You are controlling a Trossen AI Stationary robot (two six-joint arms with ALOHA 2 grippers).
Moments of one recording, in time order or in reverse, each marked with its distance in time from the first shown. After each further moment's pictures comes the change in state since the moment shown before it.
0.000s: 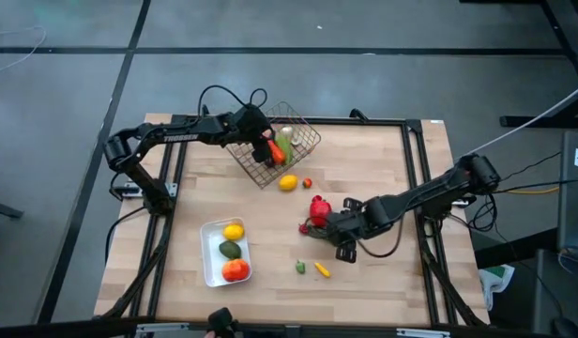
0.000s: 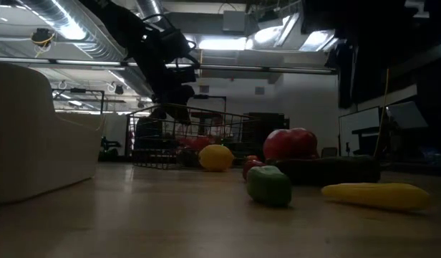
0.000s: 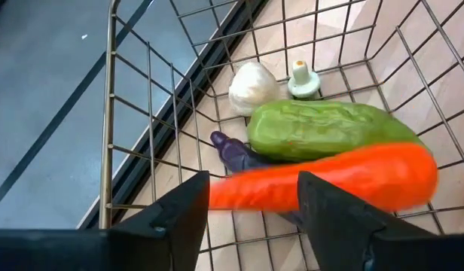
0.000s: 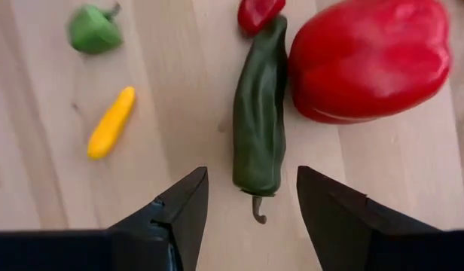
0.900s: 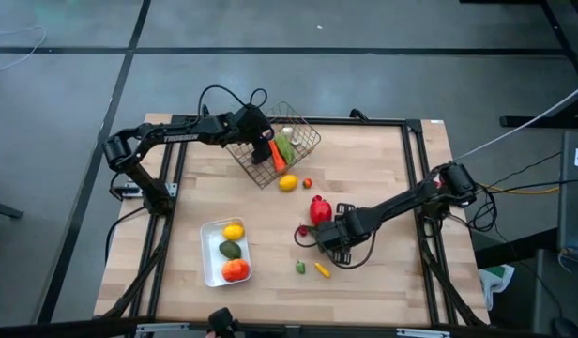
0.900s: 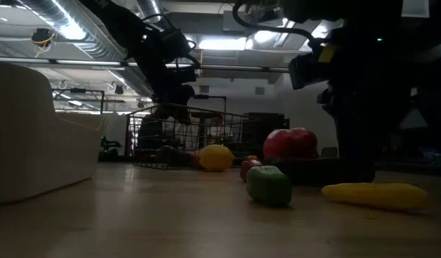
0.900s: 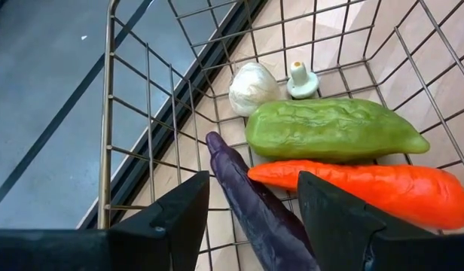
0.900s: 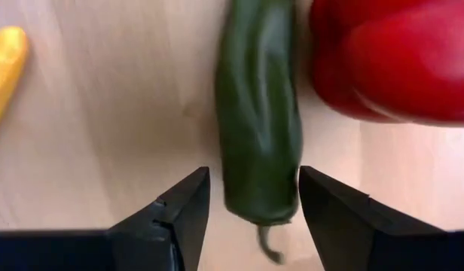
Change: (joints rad) left arm 0.000 0.000 0.000 0.002 0.000 0.002; right arm -0.009 0.214 0.000 0.005 0.025 -0.073
